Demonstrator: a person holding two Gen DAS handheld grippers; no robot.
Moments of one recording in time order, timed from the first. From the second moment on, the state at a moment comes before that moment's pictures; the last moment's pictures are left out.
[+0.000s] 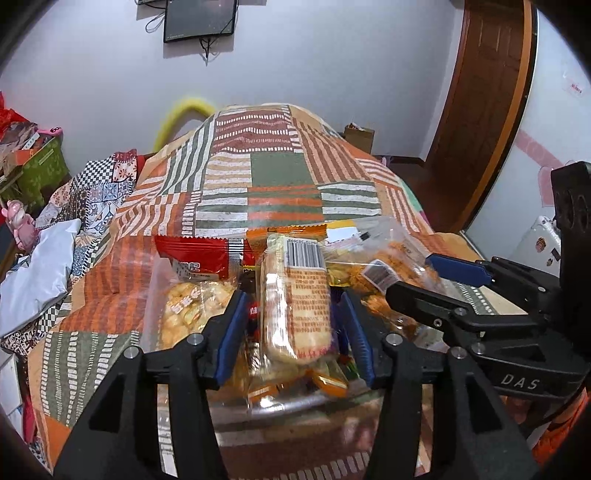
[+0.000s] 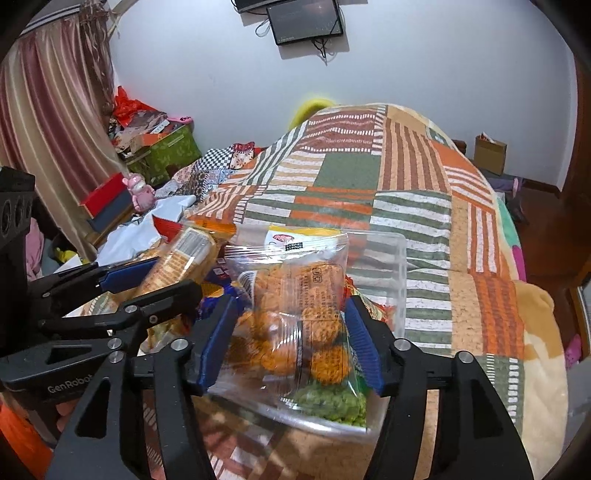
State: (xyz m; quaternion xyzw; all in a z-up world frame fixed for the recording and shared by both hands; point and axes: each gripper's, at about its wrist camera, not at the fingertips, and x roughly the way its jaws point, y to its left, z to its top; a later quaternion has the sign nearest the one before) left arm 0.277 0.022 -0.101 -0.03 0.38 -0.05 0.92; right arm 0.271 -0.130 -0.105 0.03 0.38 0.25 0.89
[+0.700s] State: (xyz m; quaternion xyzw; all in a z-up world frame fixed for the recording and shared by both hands) left arm 0.140 0.016 -0.002 -0.04 0.24 -0.05 0.97; right arm 0.162 -0.164 -0.008 0.02 0.25 0.26 0.93
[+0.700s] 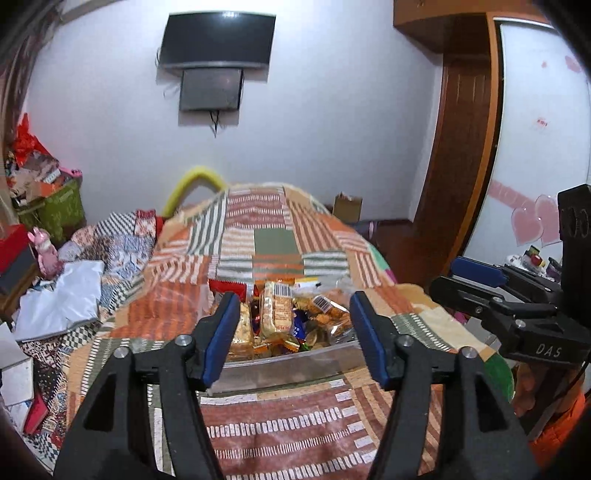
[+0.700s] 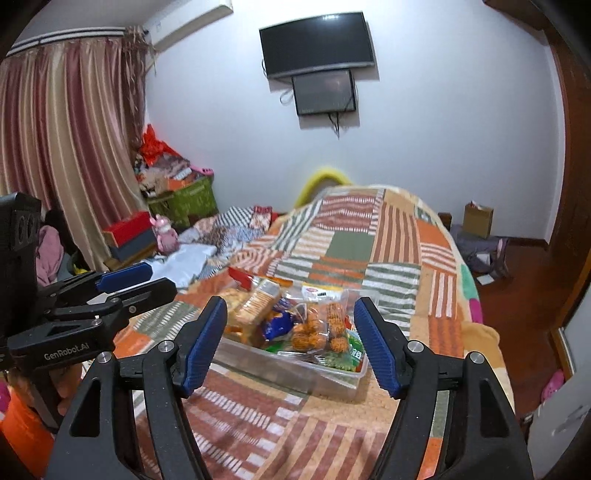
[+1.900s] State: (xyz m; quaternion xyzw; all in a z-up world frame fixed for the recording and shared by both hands) left arm 0.073 0.019 0.002 -0.03 0.18 -0.02 0.98; right arm 0.107 -0.172 -0.007 0.04 0.20 0.26 0.94
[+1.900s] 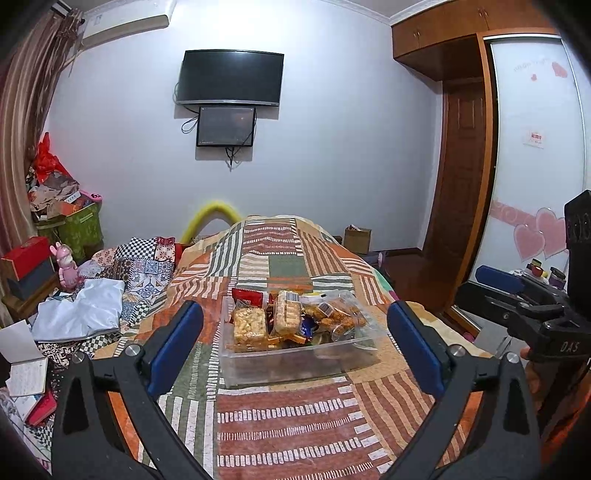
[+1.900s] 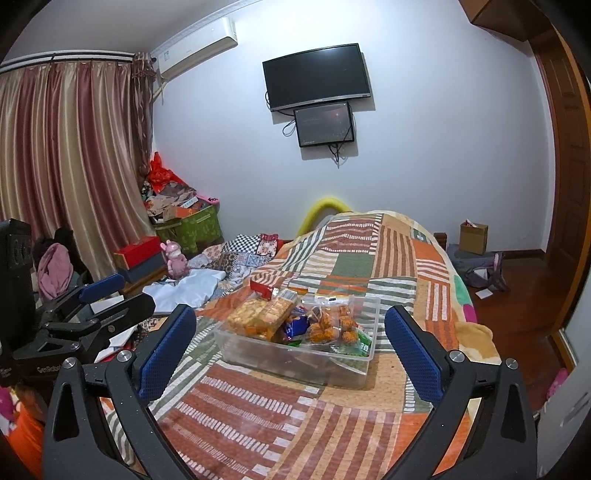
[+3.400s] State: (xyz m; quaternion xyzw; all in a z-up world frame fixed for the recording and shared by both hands) left arm 0.078 0.020 -0.002 -0.05 0.19 -0.04 0.98; right arm 0.106 -0.169 -0.006 0.04 0.20 0.26 0.94
